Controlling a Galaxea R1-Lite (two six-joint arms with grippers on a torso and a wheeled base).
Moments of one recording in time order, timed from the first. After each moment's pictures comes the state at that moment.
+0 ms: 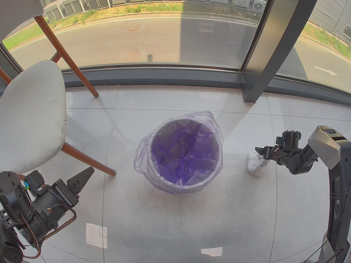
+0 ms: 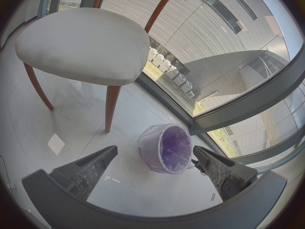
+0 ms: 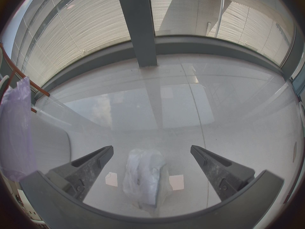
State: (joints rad) left arm -0.48 1.29 -0.10 -0.97 0.23 -0.76; right arm -0.04 2.56 -1.30 -0.78 0.11 0.12
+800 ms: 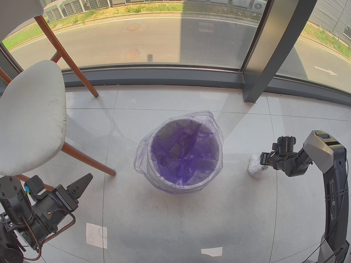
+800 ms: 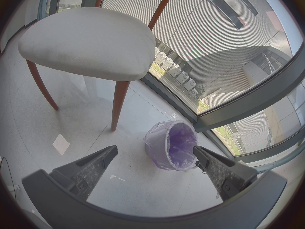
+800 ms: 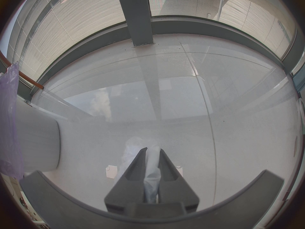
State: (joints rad) left arm -0.46 1.29 -0.07 -0.97 0.23 -0.75; right arm -0.04 2.66 -1.39 -0.69 0.10 0.12
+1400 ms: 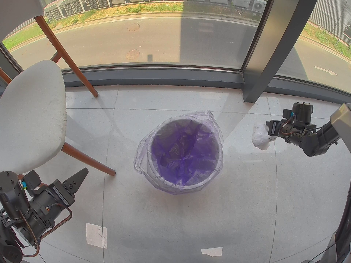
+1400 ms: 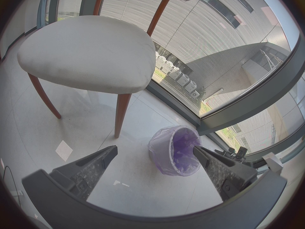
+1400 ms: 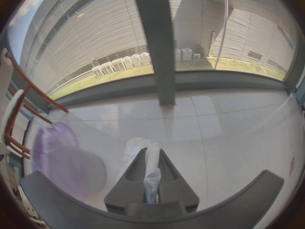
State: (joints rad) left arm -0.41 1.29 -0.08 -0.98 0.23 -0.69; right arm 0.04 2.18 -1.16 -0.68 0.12 0.13
